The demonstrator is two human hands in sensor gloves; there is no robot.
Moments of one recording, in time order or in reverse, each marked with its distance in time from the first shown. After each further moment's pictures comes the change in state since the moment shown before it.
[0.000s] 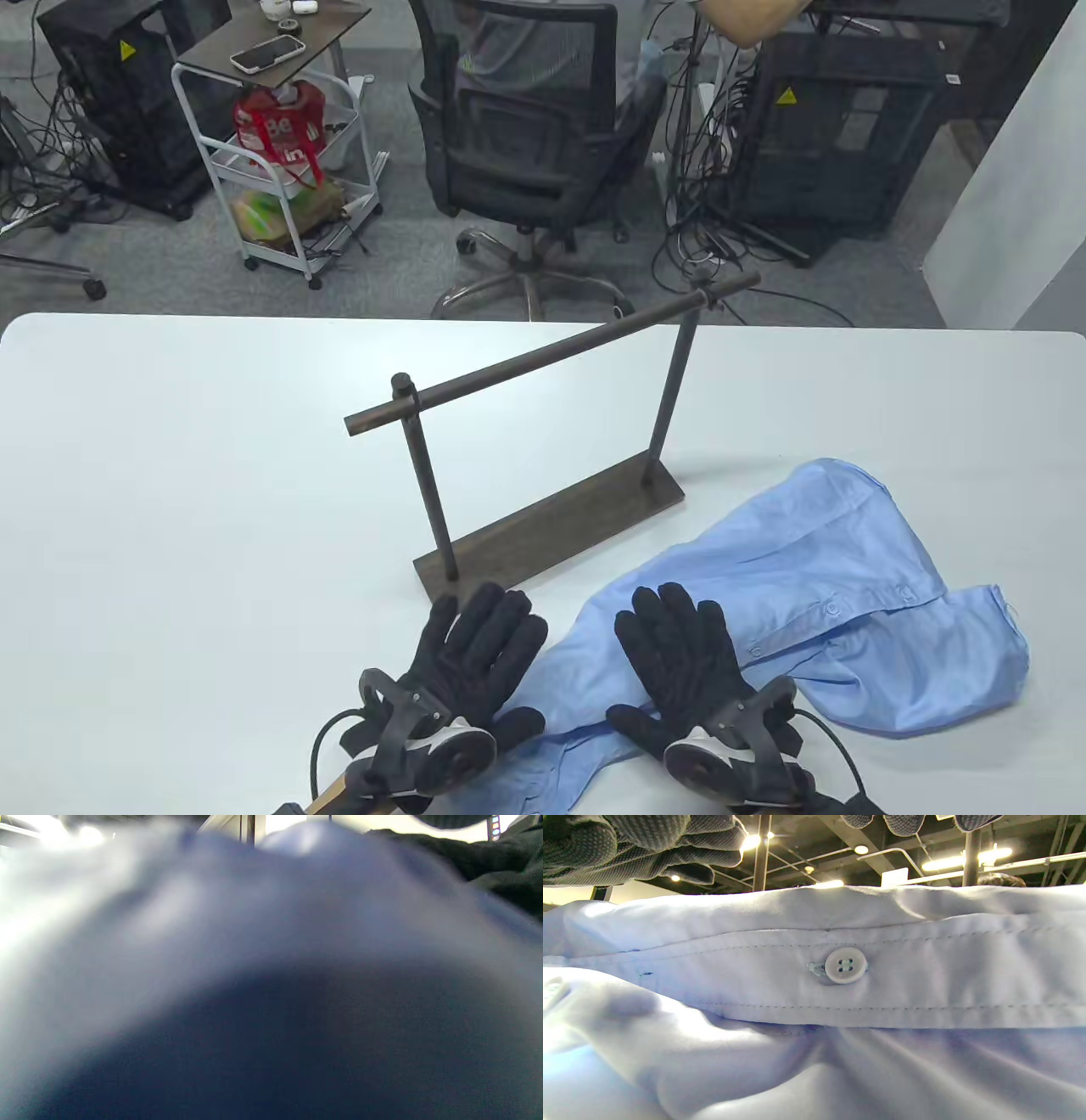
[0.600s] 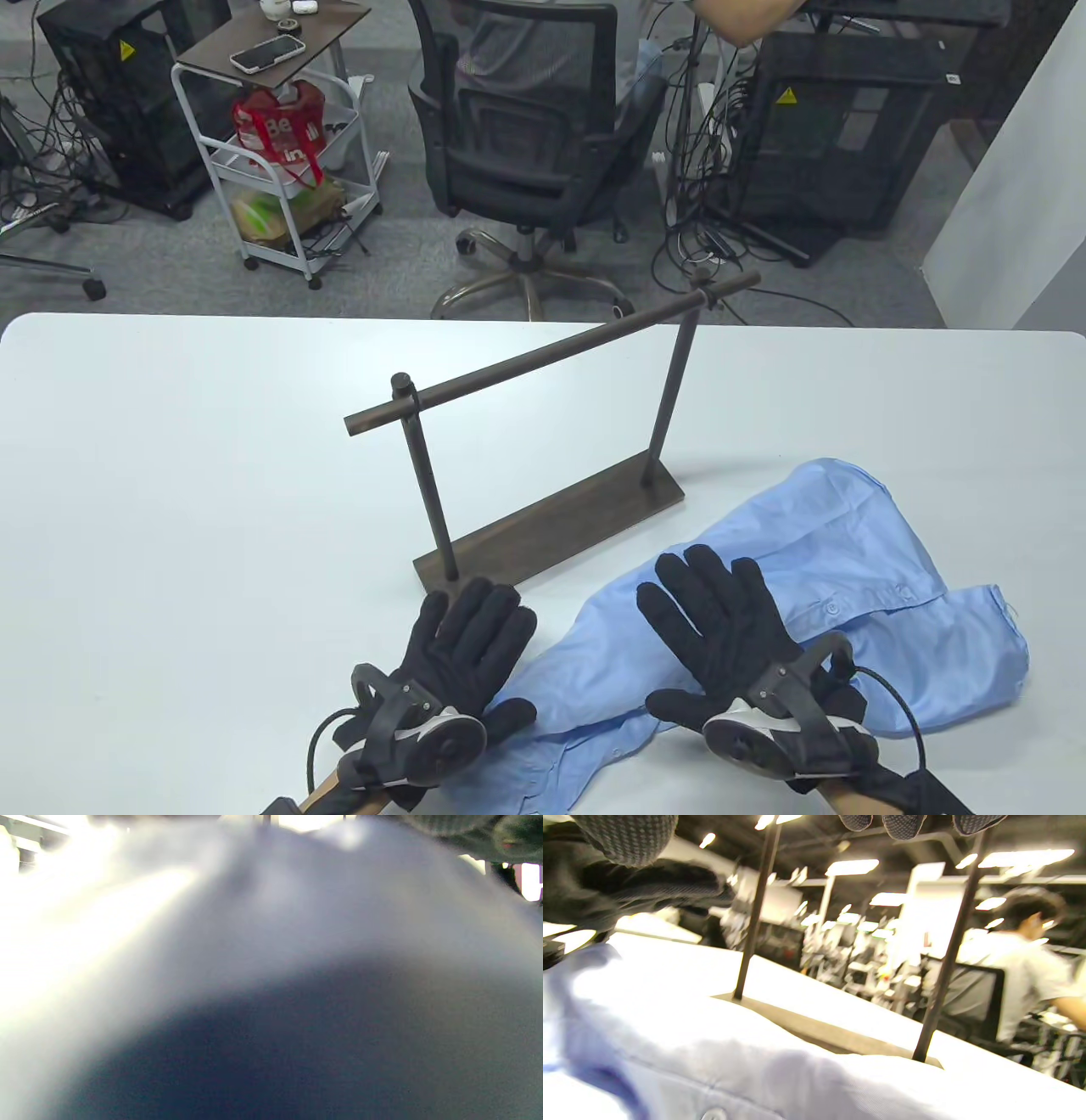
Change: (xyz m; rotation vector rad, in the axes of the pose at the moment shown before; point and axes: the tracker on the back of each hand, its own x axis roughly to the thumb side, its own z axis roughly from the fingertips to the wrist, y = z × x) left_hand -0.013 0.004 0.000 0.005 0.048 0.034; right_hand -0.025 -0.073 -0.026 0.172 -0.182 0.119
